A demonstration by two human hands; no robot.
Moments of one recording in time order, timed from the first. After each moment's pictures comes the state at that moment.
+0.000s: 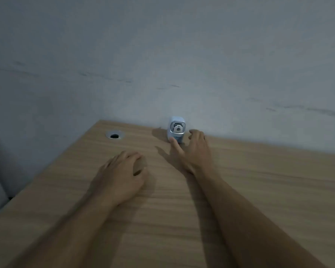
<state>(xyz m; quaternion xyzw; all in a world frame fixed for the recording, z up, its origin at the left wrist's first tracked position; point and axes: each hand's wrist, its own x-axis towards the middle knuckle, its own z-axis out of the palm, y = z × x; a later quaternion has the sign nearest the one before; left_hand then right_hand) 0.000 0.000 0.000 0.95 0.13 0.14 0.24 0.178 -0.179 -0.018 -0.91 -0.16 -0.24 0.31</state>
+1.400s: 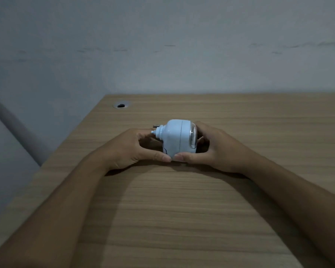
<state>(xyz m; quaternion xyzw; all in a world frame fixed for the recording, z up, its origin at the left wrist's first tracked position) -0.049 -0.004 0.011 0.88 -0.08 -0.04 0.47 0.021 -0.273 0.002 -0.83 -0.39 0.02 0.40</state>
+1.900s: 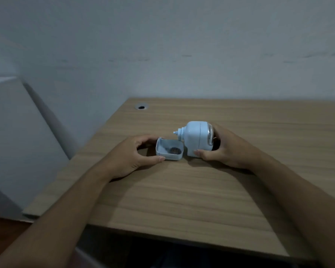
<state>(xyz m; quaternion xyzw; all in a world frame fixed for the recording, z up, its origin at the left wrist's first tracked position) -0.115 0.006 0.001 0.90 -0.03 0.07 0.42 0.020 -0.292 0.001 -0.84 -0.39 0.03 0.39</state>
